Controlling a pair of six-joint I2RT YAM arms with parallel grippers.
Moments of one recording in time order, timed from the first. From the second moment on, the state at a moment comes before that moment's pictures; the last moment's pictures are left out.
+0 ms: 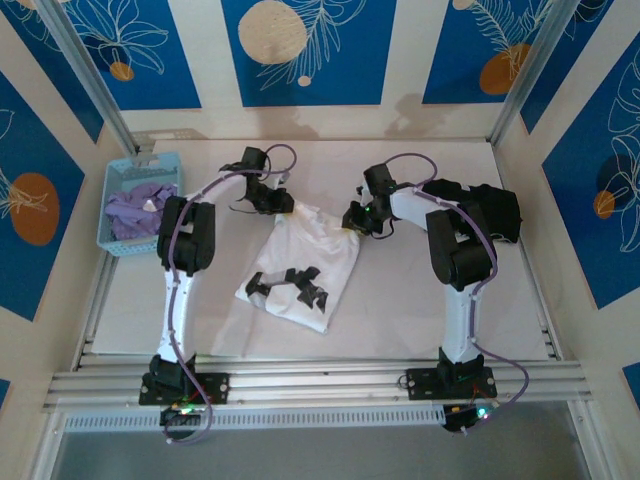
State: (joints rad) left arm -0.28 2.37 1.87 -0.67 0.56 -0.14; right arm 0.33 2.07 1.41 -0.50 -0.40 0.51
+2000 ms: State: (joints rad) left arm -0.25 1.19 0.72 -0.07 0.54 -0.49; right arm 0.49 1.41 1.00 -0.40 -0.44 0.39
